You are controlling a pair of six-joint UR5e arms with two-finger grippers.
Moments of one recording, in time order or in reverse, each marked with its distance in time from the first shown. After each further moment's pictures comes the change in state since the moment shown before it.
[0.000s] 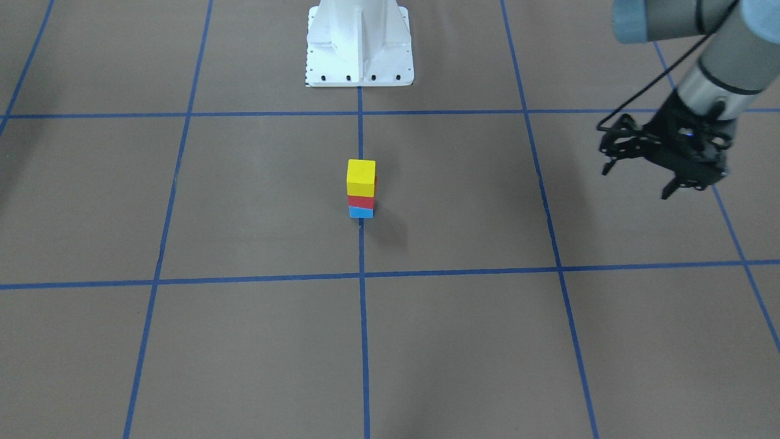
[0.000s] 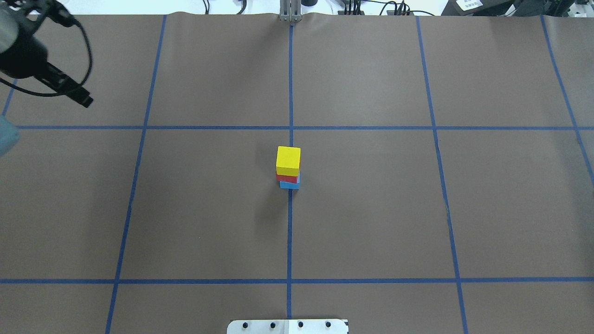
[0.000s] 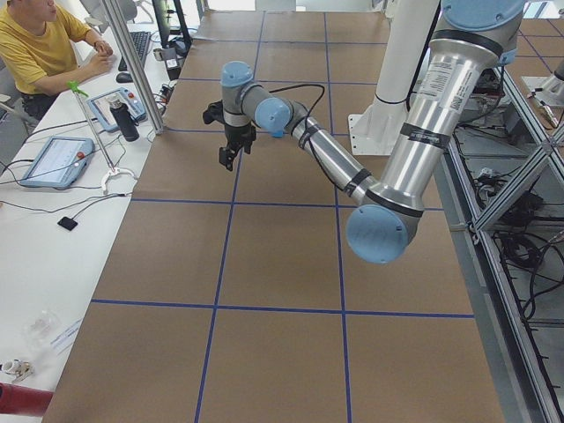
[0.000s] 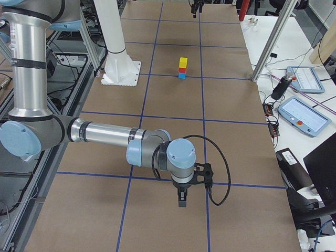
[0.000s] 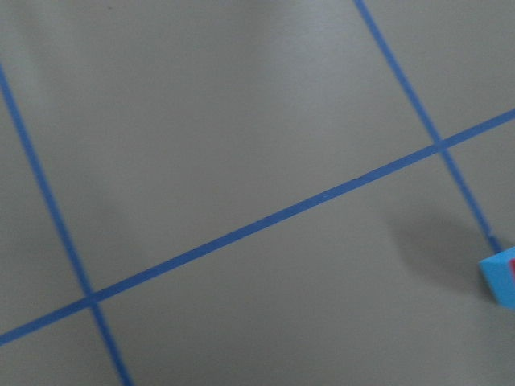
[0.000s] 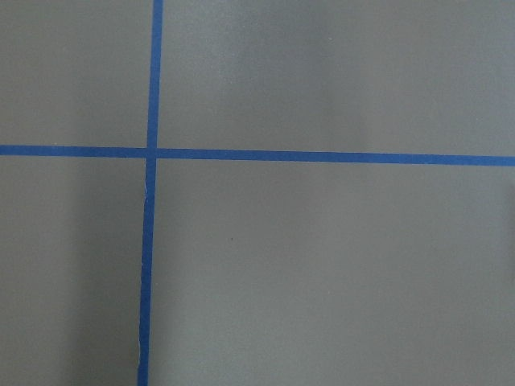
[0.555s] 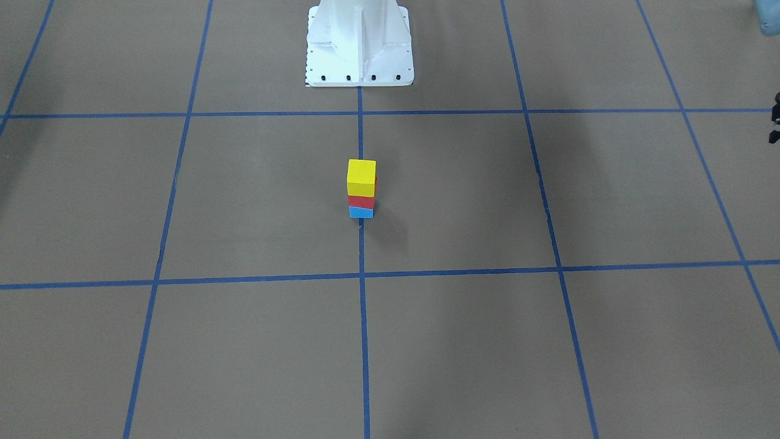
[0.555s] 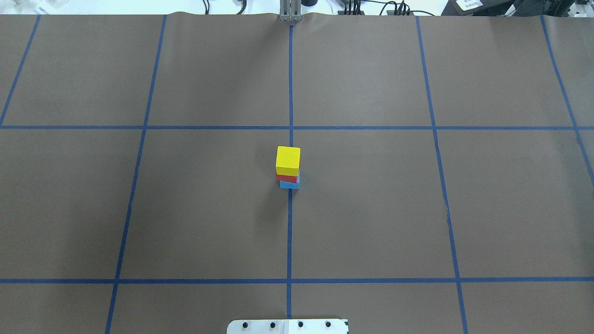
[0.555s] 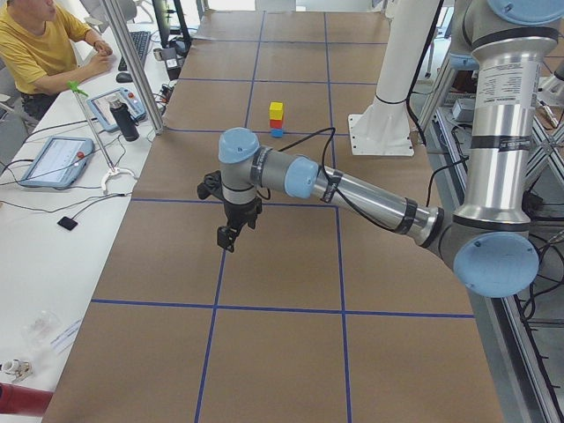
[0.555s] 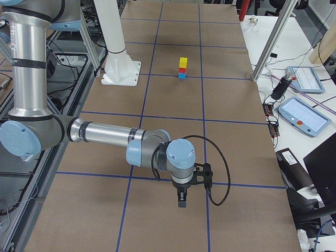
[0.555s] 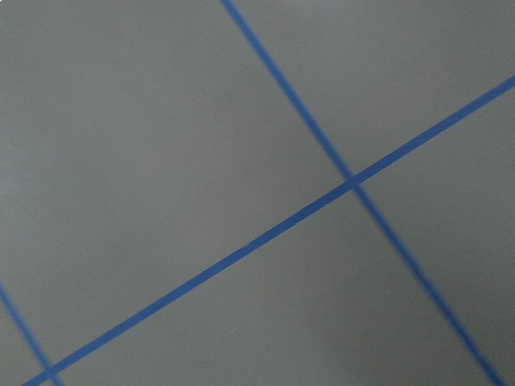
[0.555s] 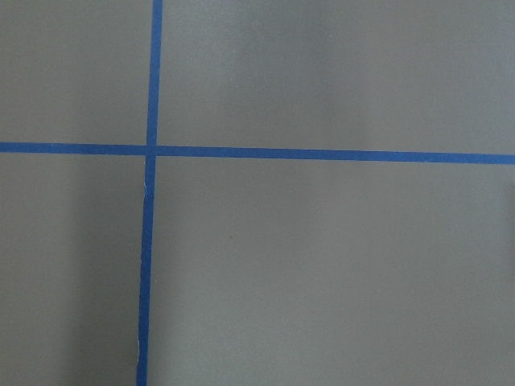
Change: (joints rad) left arm -0.308 0.323 0.028 -0.032 -0.017 0.358; right arm 0.000 -0.003 -0.001 0.001 -0.001 -0.008
